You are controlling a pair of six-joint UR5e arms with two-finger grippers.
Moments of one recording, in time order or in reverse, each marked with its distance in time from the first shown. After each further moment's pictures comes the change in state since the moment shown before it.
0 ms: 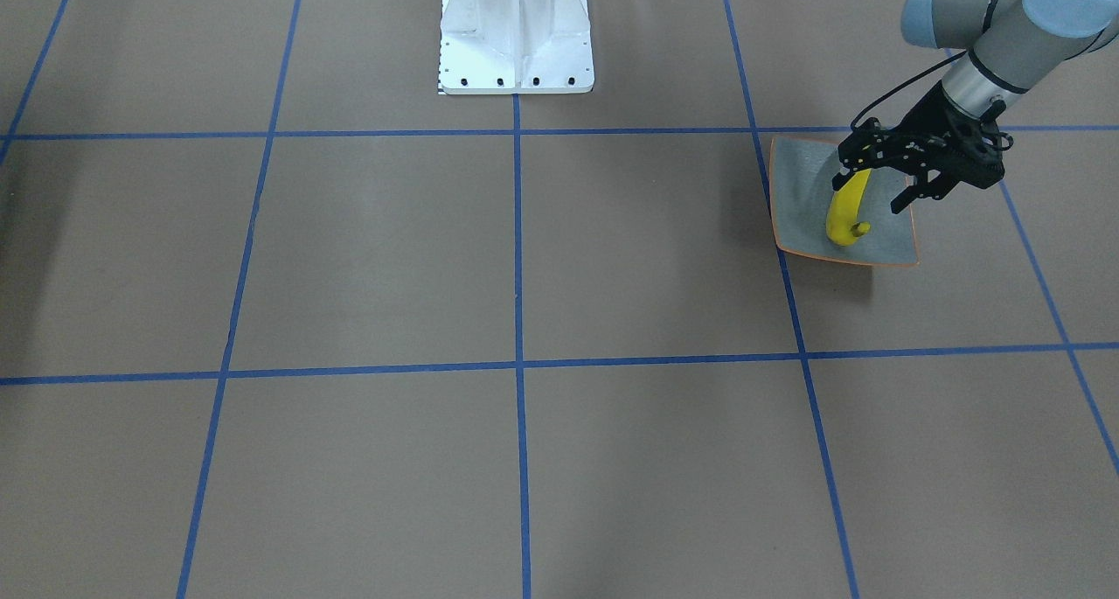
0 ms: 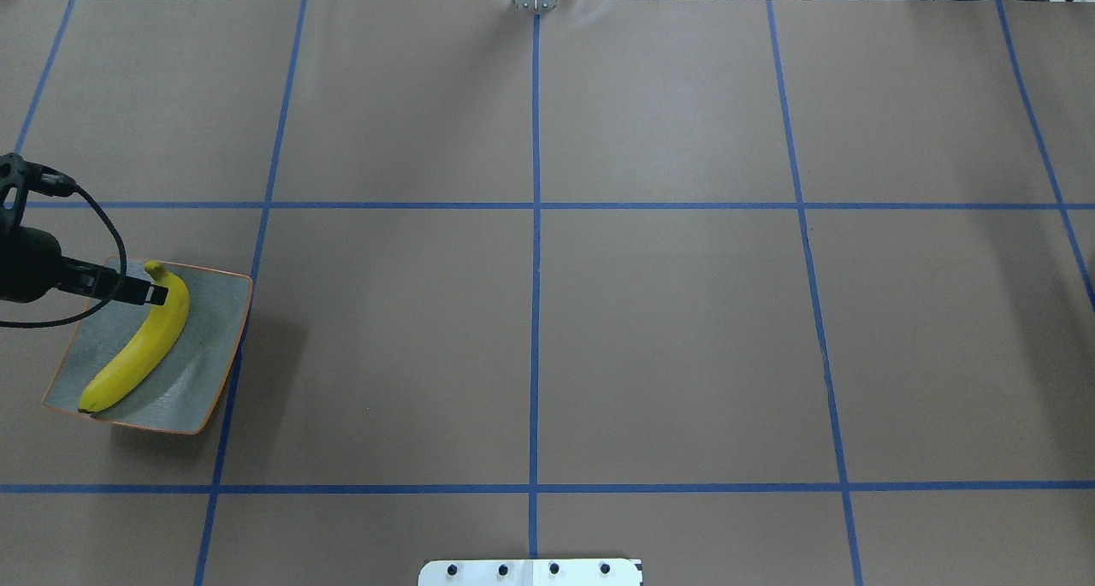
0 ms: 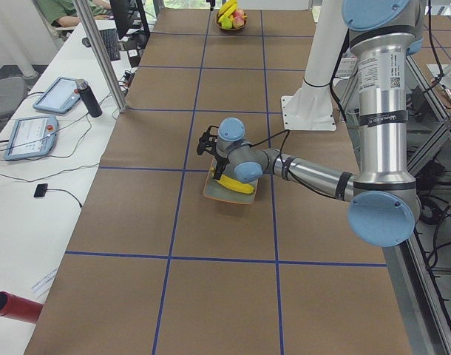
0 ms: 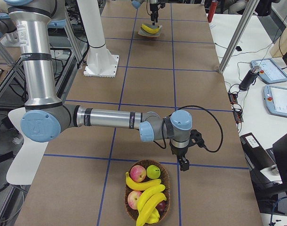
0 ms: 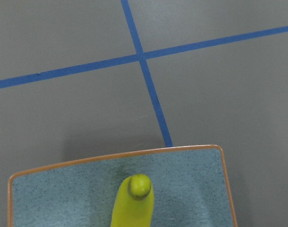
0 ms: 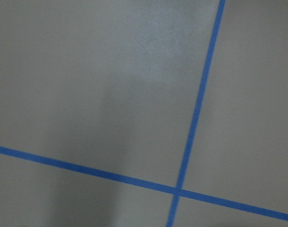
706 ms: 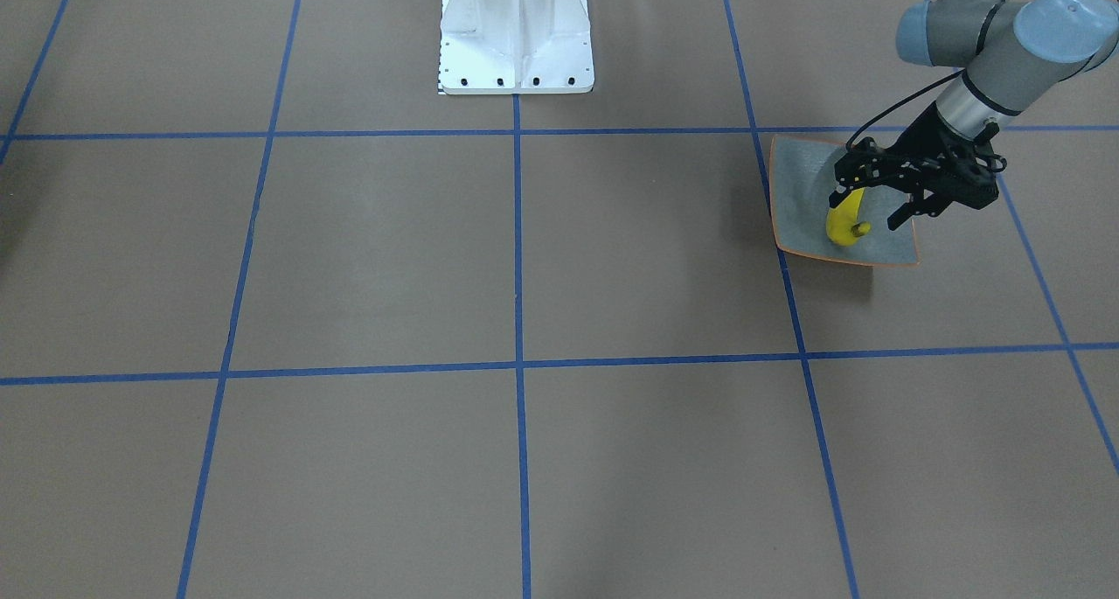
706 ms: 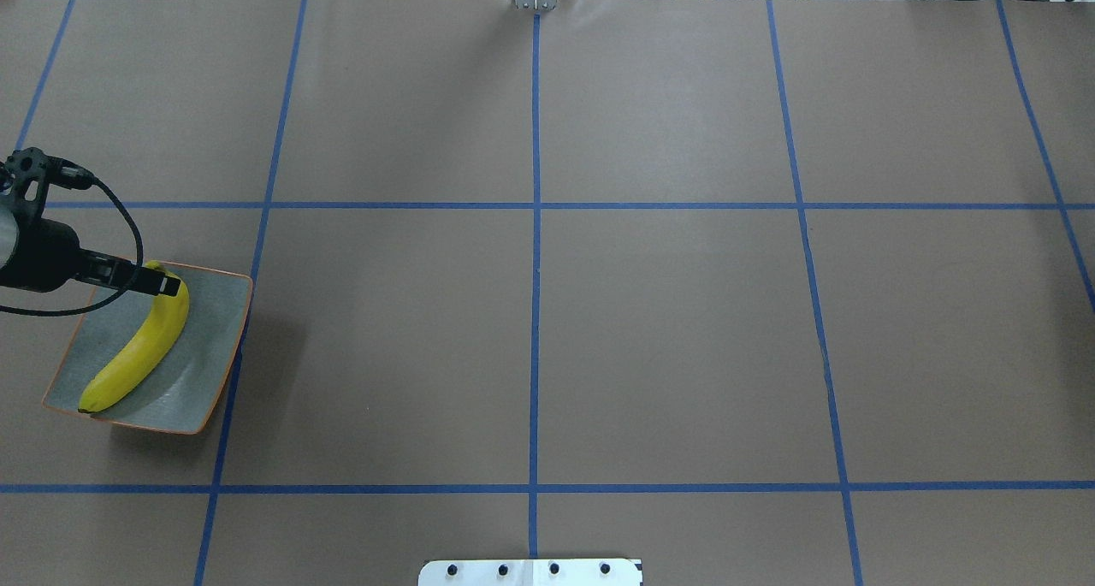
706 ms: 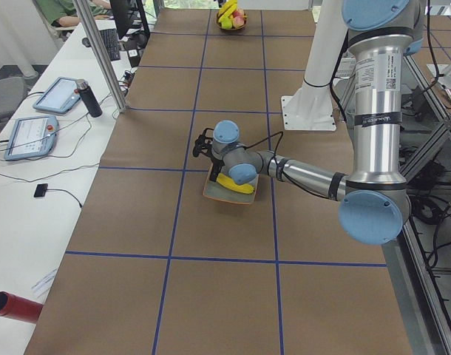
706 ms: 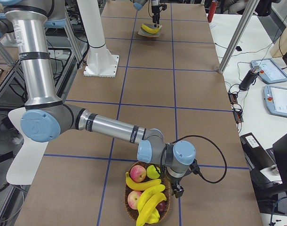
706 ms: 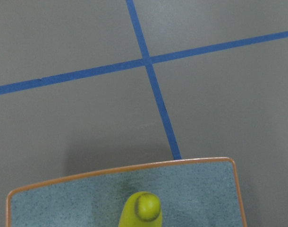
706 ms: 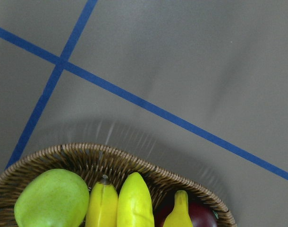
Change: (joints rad) left arm 0.000 -0.044 0.059 -0.008 0.003 0.001; right arm 0.111 0.072 -0.263 -0.091 0.093 -0.346
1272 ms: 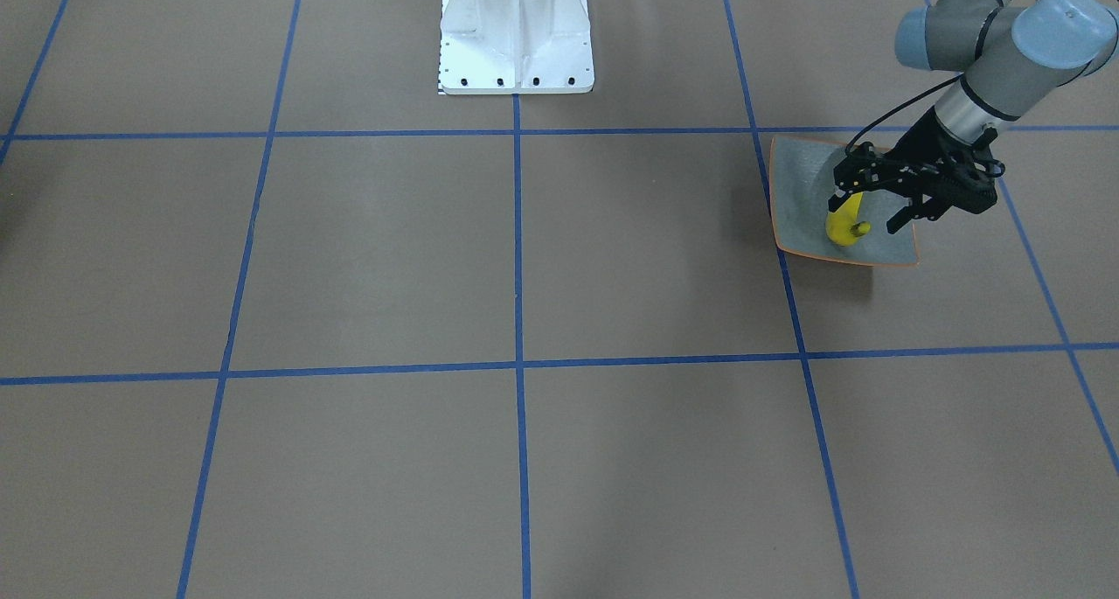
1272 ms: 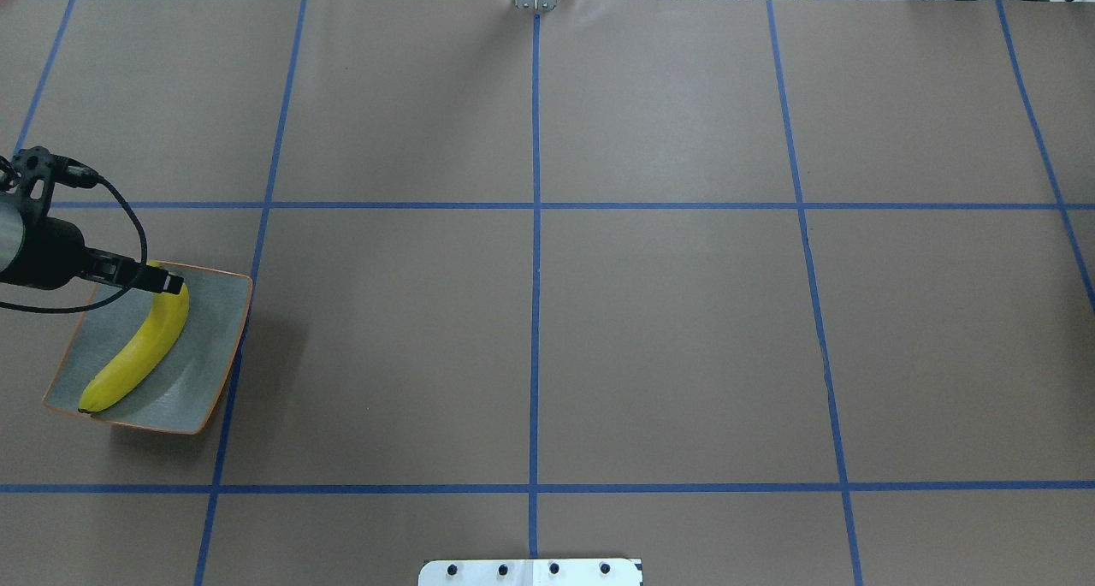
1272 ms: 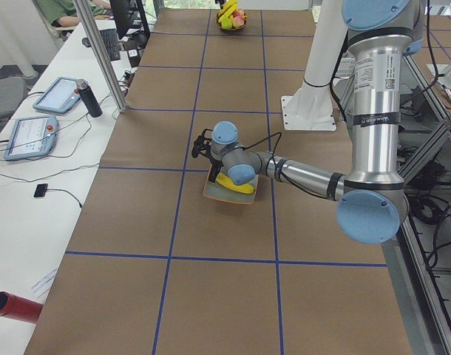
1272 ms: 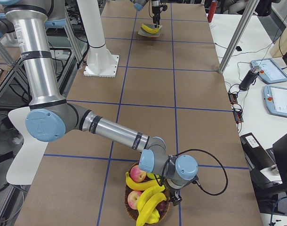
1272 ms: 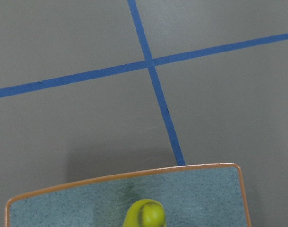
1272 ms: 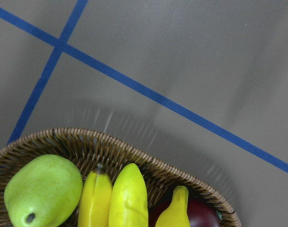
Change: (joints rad) left arm 0.001 -0.012 0.018 -0.003 0.000 0.001; right arm 0.006 0.042 -0.133 -0.002 0.022 -0.062
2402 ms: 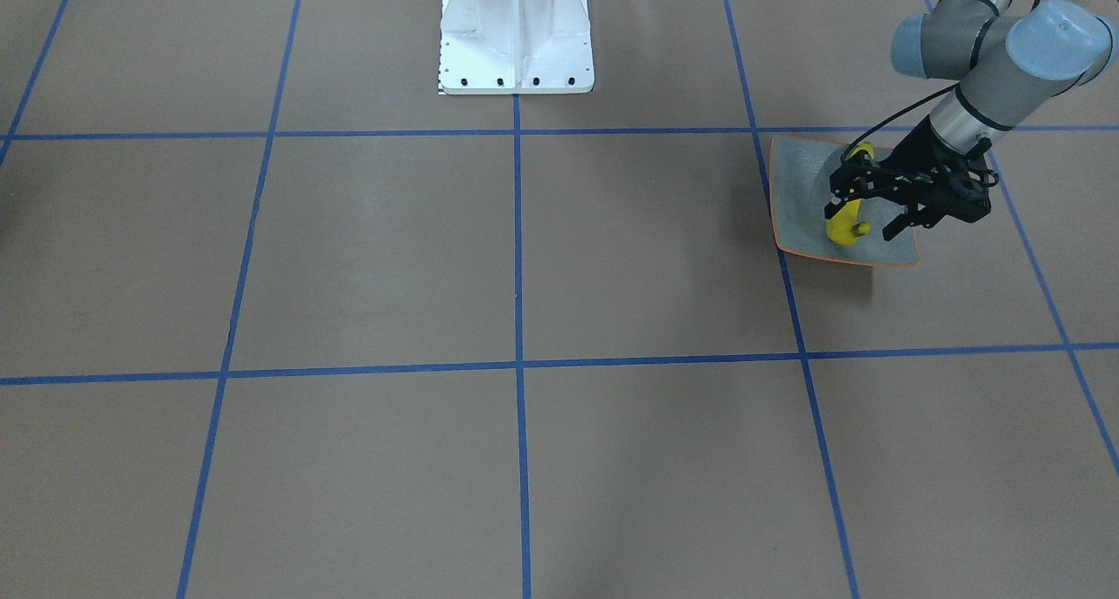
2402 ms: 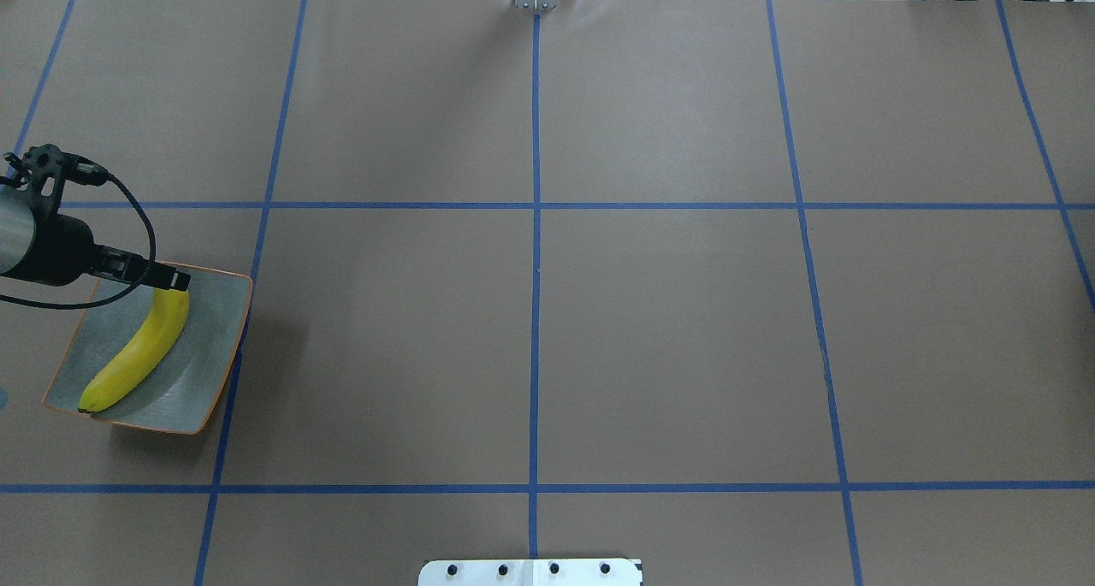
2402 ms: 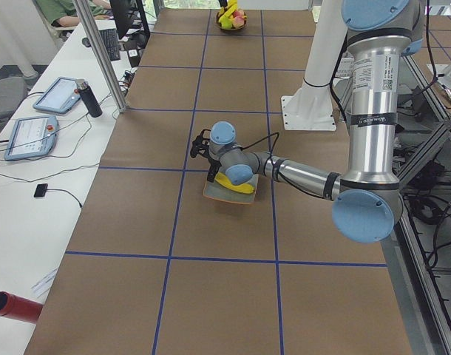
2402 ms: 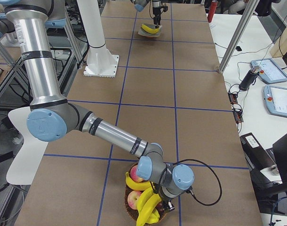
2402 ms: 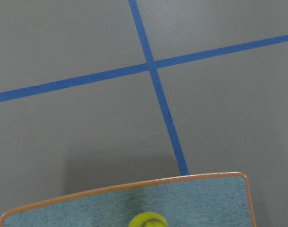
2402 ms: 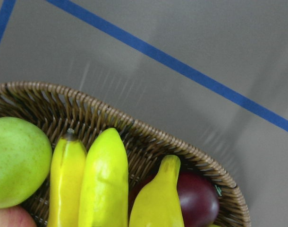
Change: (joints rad) left arm 0.002 -0.021 0.020 -0.002 0.000 0.002; right arm -0.003 0.003 -0.076 0.003 -0.041 -0.022
